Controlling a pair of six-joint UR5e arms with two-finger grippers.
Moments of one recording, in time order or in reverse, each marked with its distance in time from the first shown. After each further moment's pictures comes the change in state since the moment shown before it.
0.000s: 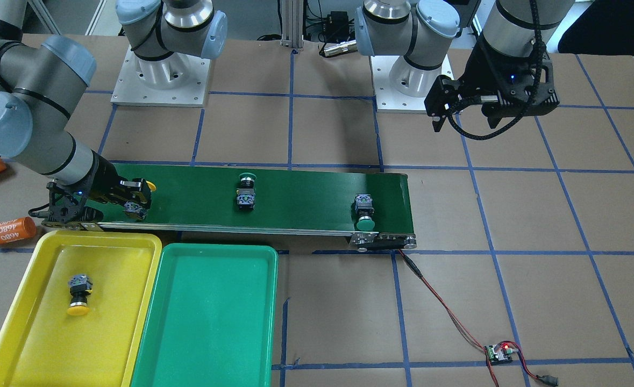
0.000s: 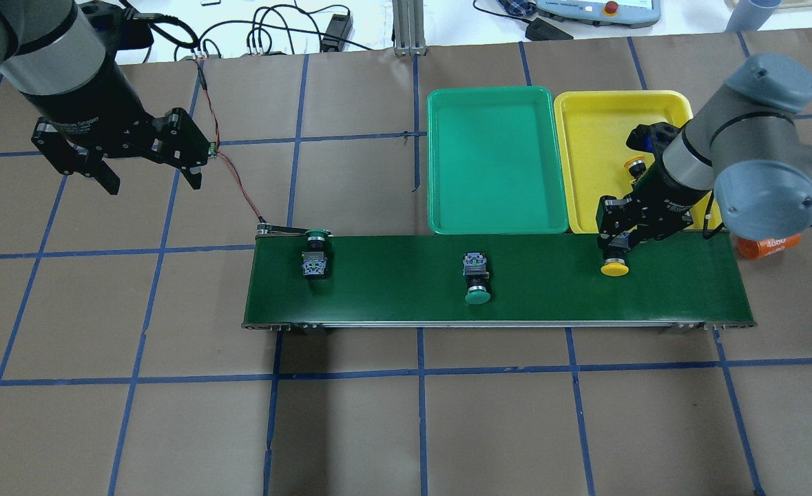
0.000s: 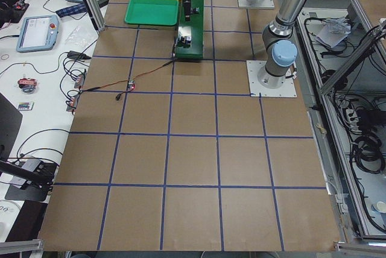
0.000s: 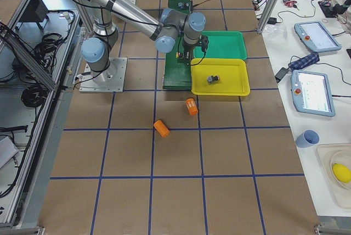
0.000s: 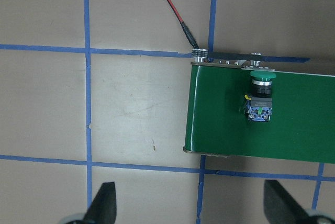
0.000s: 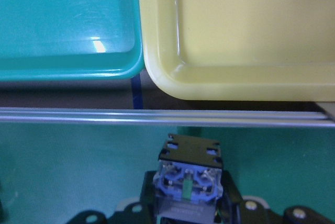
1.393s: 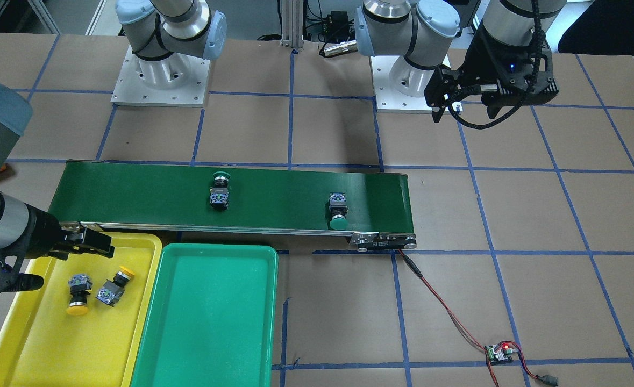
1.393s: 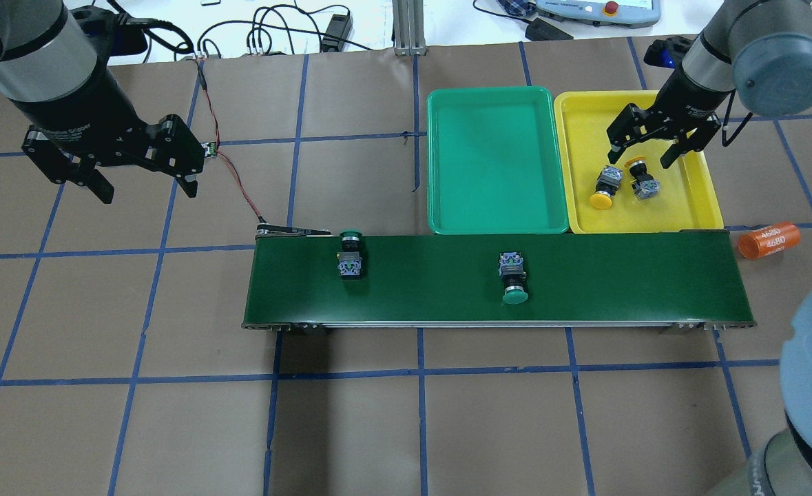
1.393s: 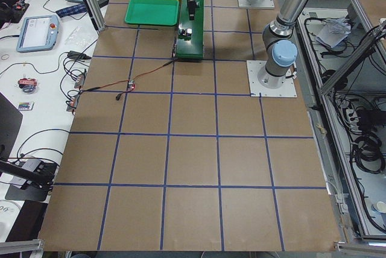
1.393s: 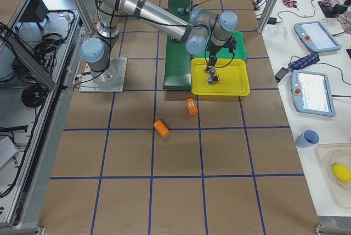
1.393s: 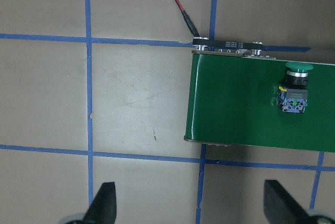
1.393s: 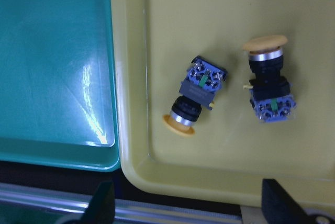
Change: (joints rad) left arm 0.003 0.024 -0.005 -0.034 -0.002 -0.009; right arm -0.010 0.210 -0.366 0.168 -0.020 -0.059
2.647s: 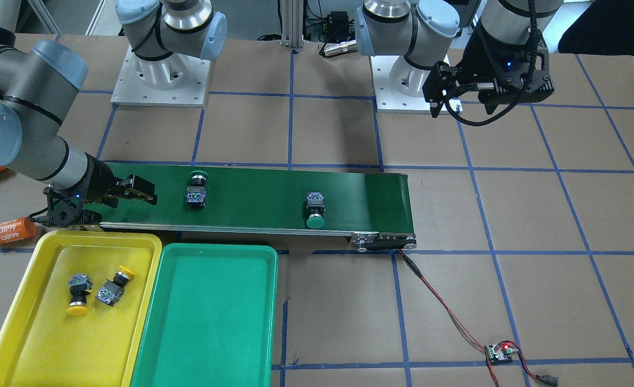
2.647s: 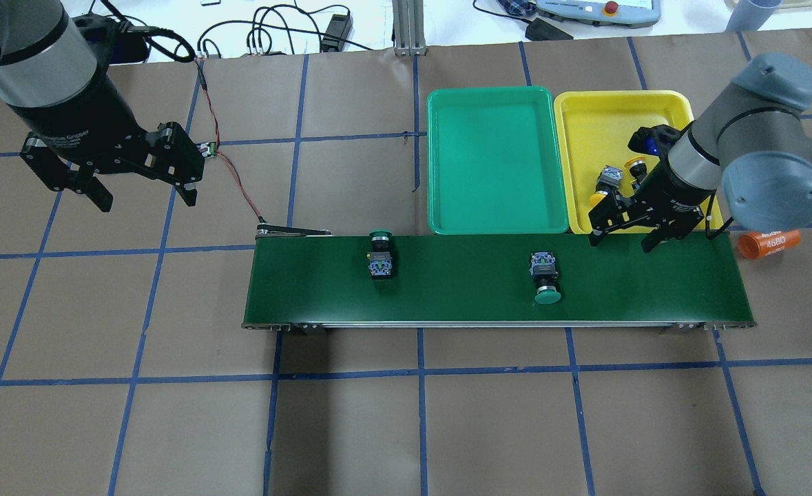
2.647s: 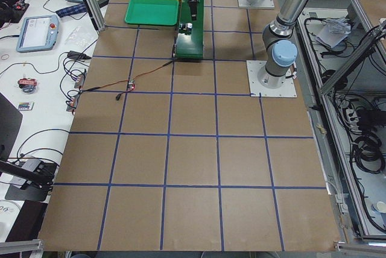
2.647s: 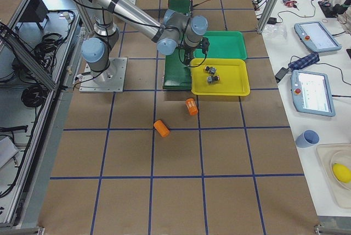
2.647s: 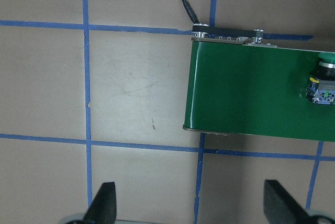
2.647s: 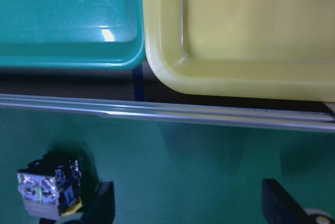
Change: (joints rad) left arm -0.001 0.004 0.000 -0.031 0.002 0.007; right arm -0.013 -0.192 0.380 -0.125 0.060 -0.004
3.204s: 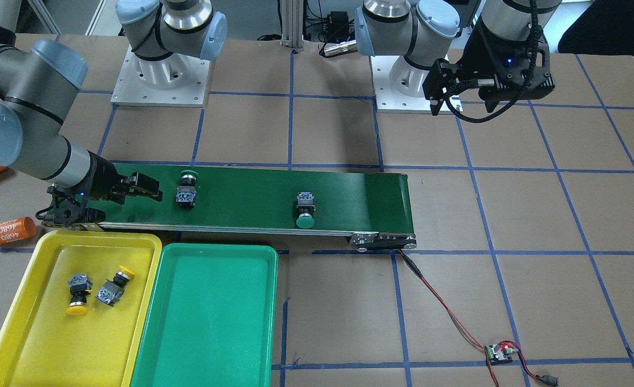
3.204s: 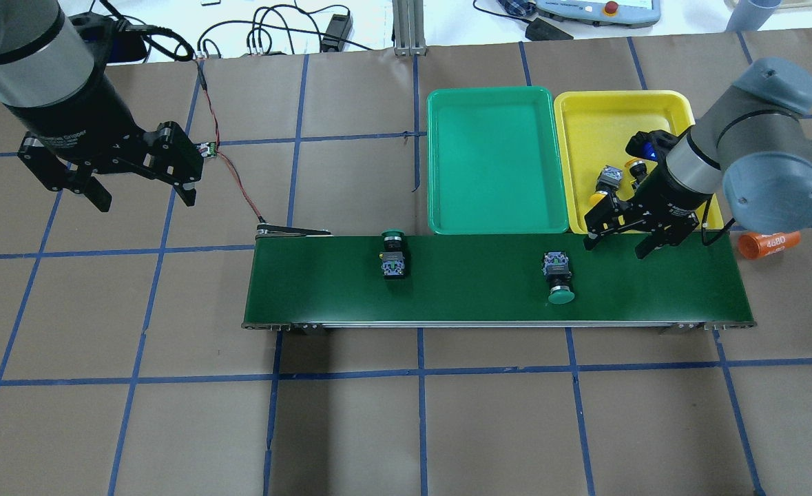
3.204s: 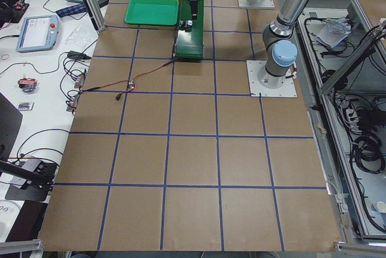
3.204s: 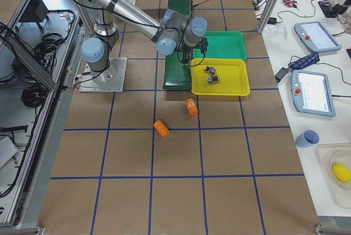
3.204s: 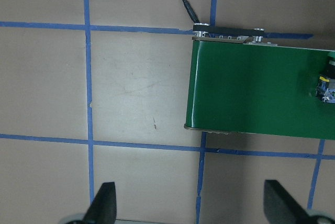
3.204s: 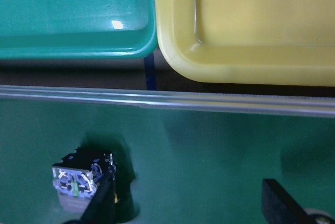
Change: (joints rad) left arm 0.000 0.006 0.002 -0.002 -0.004 0.001; right arm -0.001 -0.002 0.008 0.028 0.026 0.010
